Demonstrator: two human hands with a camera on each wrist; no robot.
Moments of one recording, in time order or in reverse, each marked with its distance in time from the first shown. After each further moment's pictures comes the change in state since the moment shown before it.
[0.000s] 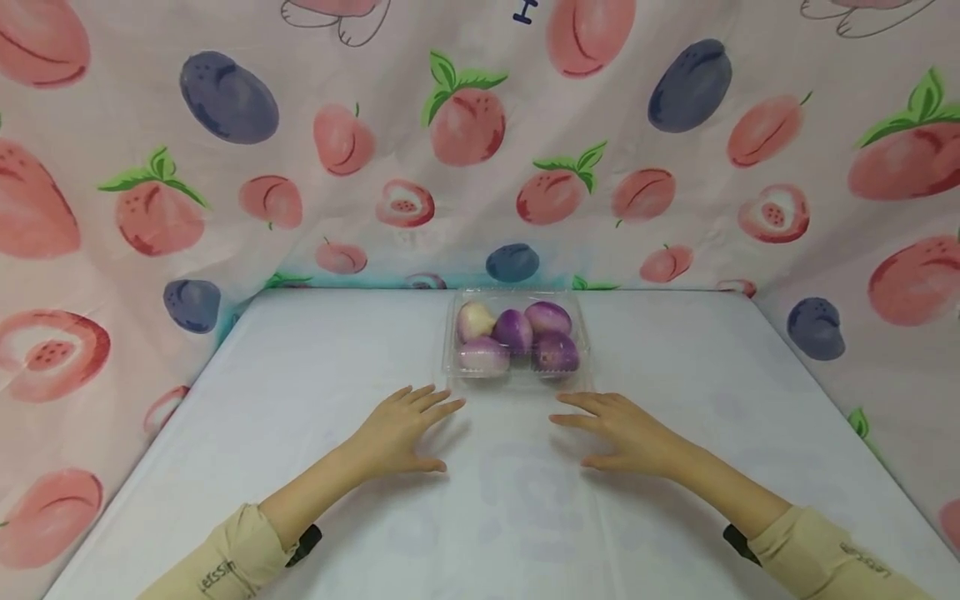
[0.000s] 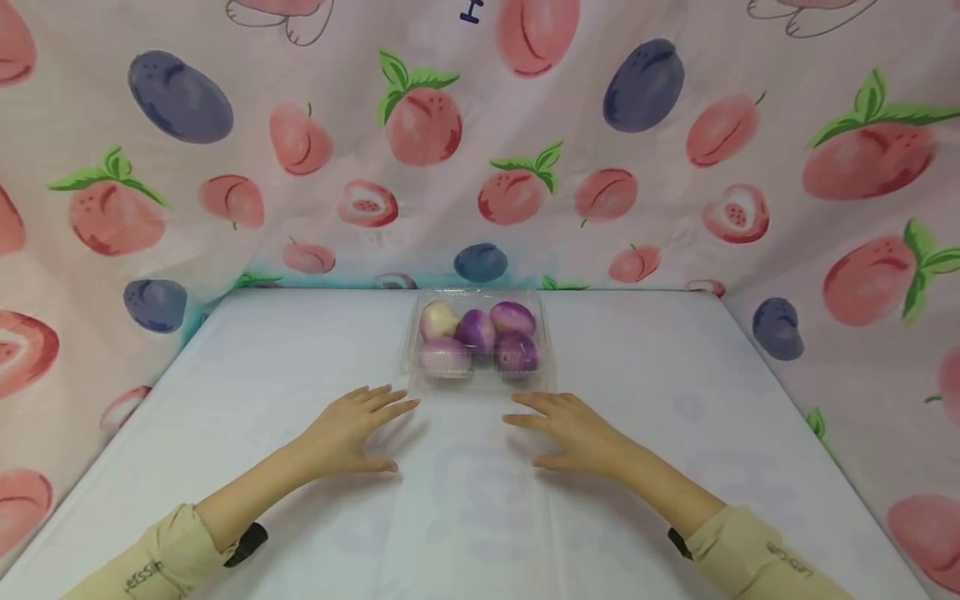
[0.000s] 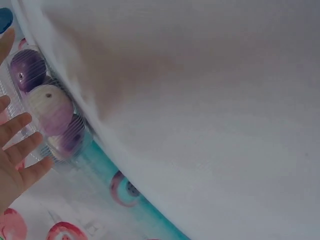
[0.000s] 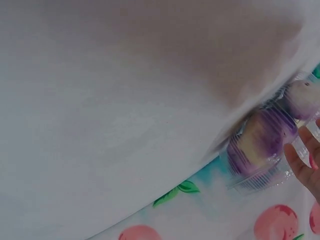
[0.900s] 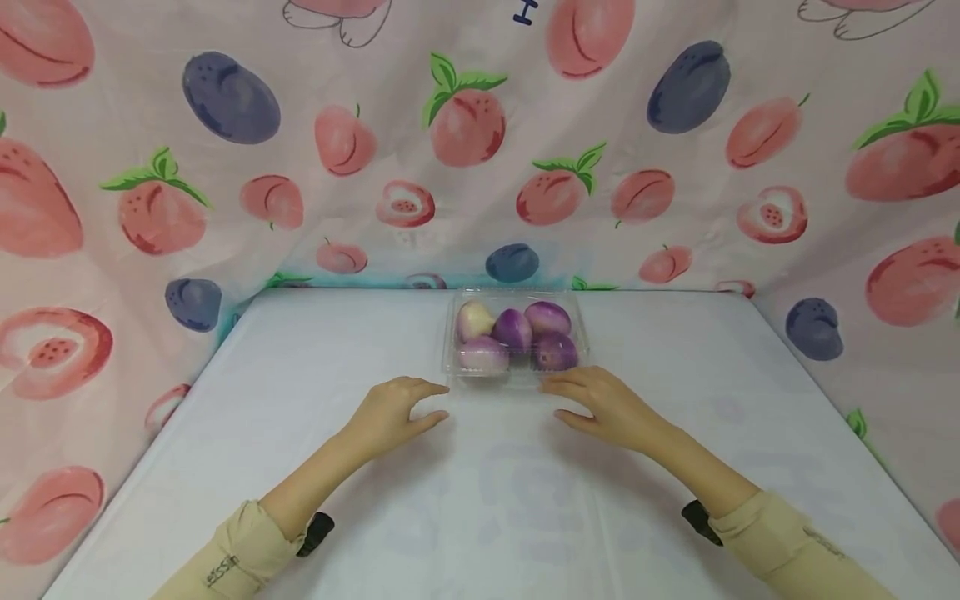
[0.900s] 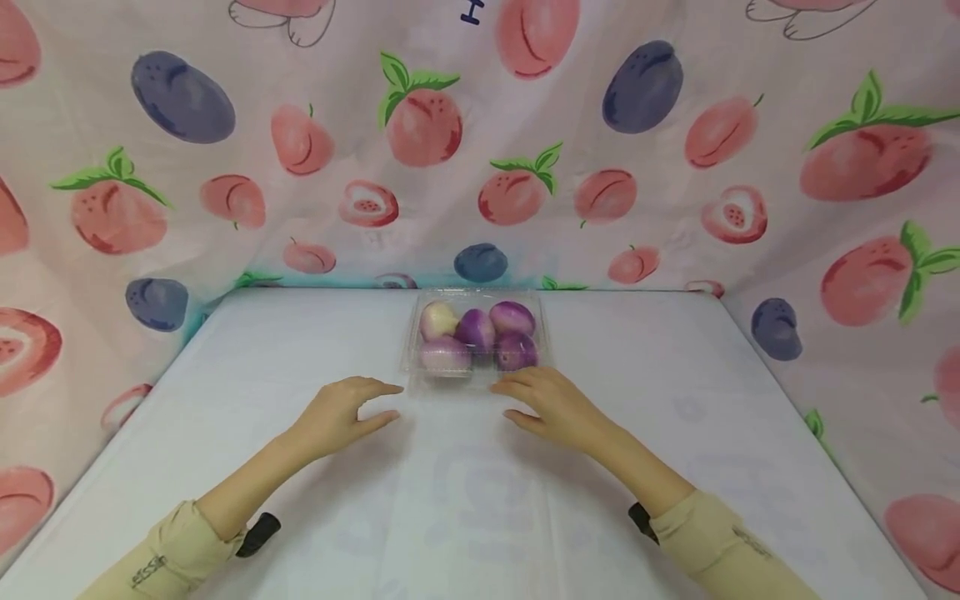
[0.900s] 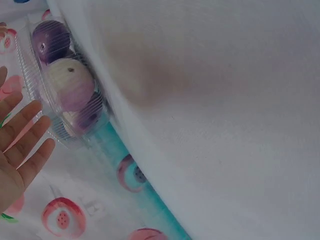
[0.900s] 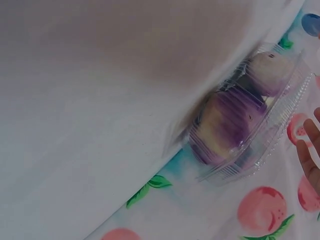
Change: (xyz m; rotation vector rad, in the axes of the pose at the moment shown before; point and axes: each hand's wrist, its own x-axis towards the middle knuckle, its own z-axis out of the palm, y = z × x) left_hand 0.010 -0.003 -0.012 -0.184 0.183 -0.184; right_hand 0.037 -0.003 -0.012 -0.013 0.250 -0.053
